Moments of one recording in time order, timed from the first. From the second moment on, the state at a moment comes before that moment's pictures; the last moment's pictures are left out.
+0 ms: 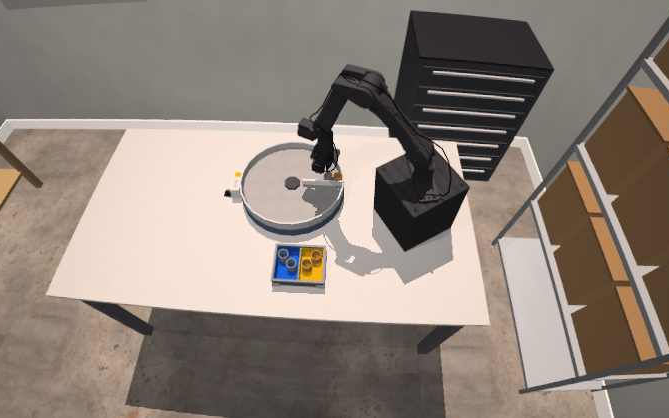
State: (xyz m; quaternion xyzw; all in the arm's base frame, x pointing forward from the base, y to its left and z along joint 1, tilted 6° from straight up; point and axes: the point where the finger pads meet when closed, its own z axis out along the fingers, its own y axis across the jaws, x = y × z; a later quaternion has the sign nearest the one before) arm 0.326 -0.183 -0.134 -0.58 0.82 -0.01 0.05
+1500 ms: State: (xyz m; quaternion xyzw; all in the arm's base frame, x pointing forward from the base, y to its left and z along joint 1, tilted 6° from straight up) arm 0.329 -0.185 -0.132 -0.58 0.81 -0.01 0.05
